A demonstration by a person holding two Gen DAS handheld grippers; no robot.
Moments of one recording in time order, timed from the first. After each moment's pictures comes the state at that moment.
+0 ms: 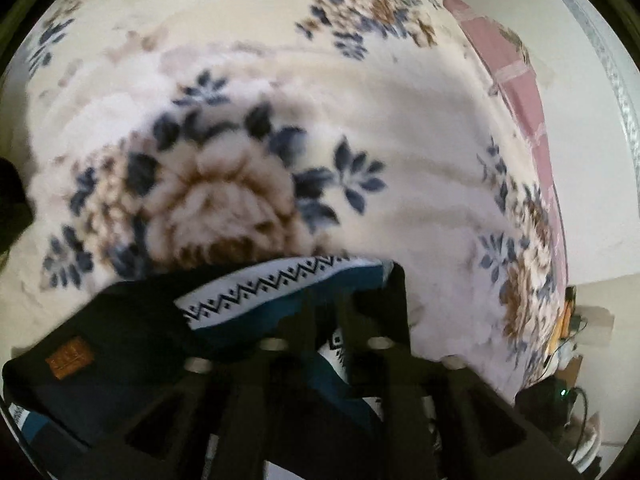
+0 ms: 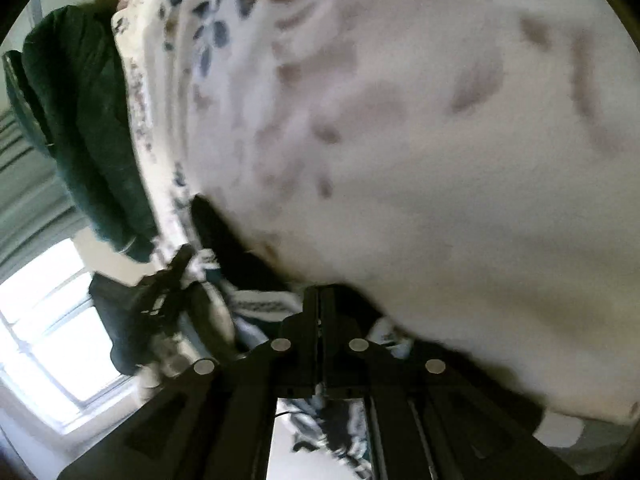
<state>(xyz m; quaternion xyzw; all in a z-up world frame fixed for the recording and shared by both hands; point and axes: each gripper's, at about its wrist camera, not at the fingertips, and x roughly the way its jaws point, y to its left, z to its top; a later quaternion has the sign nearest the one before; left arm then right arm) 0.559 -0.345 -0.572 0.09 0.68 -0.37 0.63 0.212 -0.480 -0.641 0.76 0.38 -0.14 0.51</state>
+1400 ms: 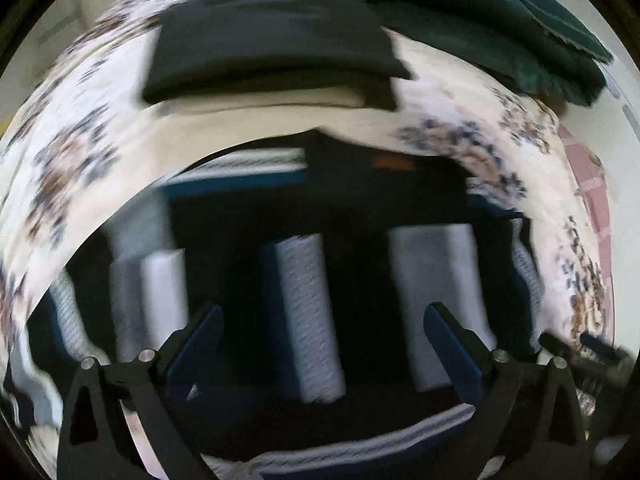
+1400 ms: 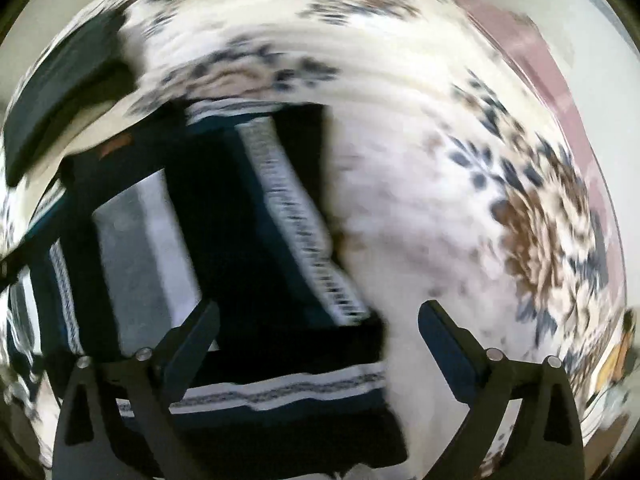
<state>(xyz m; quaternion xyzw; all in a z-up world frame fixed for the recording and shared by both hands) 0.435 -0.045 -0.507 -0.03 0.58 -0.12 0.80 0.351 -0.319 -0.506 0.10 0.62 -0.19 0.75</state>
